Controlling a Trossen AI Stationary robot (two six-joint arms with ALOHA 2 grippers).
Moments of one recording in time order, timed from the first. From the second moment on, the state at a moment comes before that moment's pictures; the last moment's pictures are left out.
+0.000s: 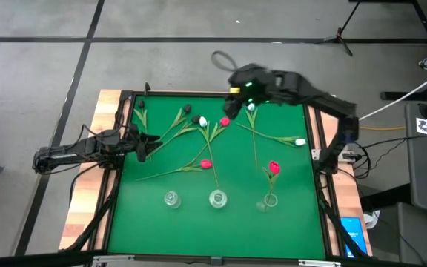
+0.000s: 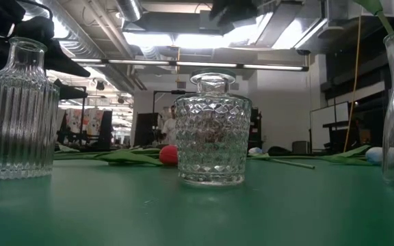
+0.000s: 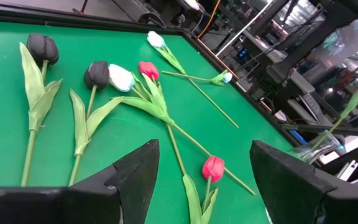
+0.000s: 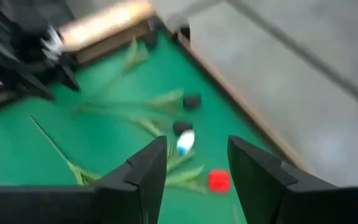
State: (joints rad) left arm 0.15 0.01 0.11 -0.34 -0.20 -0.72; right arm -0.22 1.77 2.10 -1.09 0.22 0.31
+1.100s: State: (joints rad) left arm 0.15 0.05 0.11 -0.35 -0.21 -0.73; right arm -0.21 1.40 0.97 0.06 0.01 0.27
